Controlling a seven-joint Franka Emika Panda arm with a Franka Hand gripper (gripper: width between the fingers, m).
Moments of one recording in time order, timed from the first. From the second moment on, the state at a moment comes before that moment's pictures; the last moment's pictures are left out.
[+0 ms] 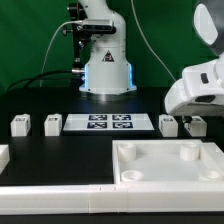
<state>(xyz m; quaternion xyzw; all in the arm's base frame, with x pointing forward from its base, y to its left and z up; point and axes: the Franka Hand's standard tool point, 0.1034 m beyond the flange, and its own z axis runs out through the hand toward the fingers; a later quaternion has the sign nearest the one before) 0.398 0.189 0.026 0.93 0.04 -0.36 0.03</state>
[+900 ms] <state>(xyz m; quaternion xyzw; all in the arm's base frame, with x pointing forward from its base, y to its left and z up) 0.385 0.181 0.020 0.88 0.05 -0.47 0.05</state>
